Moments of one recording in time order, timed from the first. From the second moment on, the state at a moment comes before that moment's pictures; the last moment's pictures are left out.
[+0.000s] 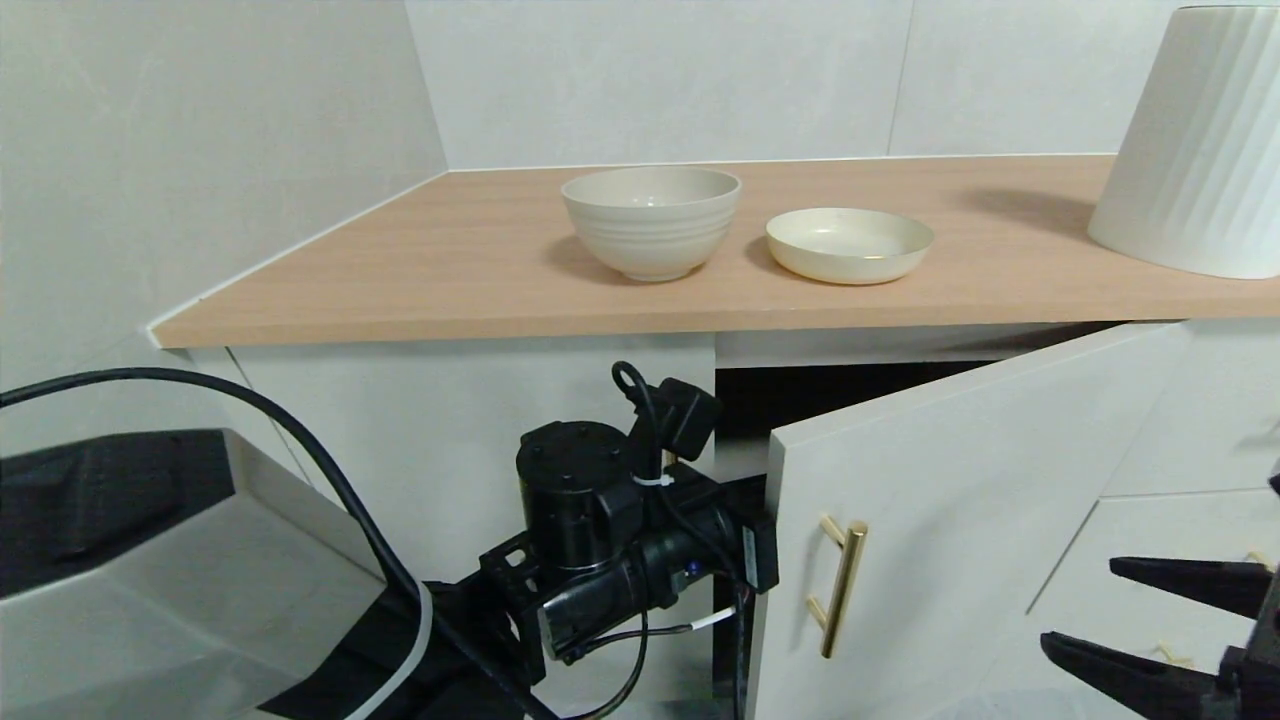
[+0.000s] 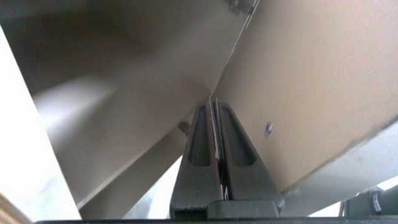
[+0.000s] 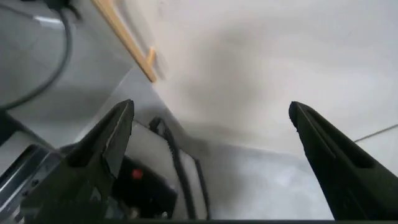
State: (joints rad) left arm -0.81 2.05 -0.77 -1.21 -0.19 -0.29; right arm 0.47 0.99 -0.48 -0.10 0.12 0.02
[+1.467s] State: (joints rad) left arm -0.84 2.05 -0.89 -0.99 -0.30 -0.29; right arm 0.57 0.92 -0.48 -0.09 0.07 0.02
